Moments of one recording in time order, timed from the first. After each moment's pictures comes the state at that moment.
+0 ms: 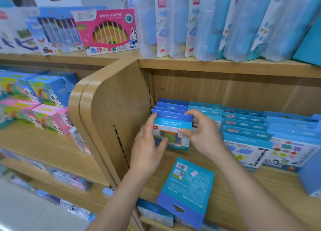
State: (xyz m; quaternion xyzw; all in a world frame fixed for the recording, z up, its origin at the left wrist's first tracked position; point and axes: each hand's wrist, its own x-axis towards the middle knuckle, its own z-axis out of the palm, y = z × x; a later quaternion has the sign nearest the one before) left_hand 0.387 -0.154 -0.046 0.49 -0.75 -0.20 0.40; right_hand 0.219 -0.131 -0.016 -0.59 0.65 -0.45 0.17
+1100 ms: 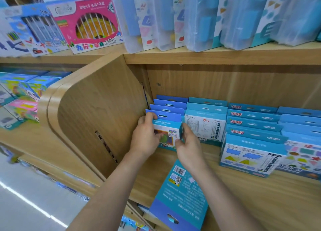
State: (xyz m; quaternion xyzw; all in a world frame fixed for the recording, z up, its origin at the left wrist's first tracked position) left_hand 0.356 -0.213 -0.048 0.58 -0.75 -0.15 0.26; right_hand 0.237 -0.153 -0.075 -0.48 0.63 -0.50 0.34
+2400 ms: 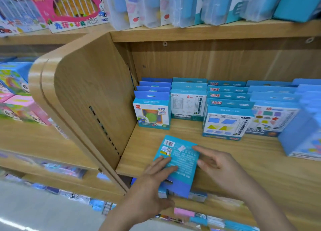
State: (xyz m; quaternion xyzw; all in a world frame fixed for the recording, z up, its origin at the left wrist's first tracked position) left_hand 0.411 -0.065 -0.119 0.33 -0.89 -0.28 0.10; right_hand 0.183 -0.004 -0.099 -0.59 0.67 -0.33 0.29
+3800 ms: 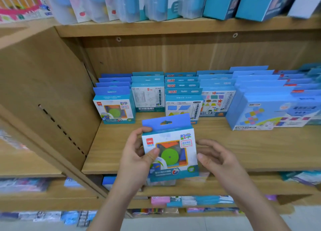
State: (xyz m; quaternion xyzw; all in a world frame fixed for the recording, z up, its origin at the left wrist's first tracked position) left_hand 0.344 -0.026 -0.067 0.34 -0.58 -0.63 0.39; right_hand 0.179 0.099 -0.065 -0.30 0.64 -0.60 0.39
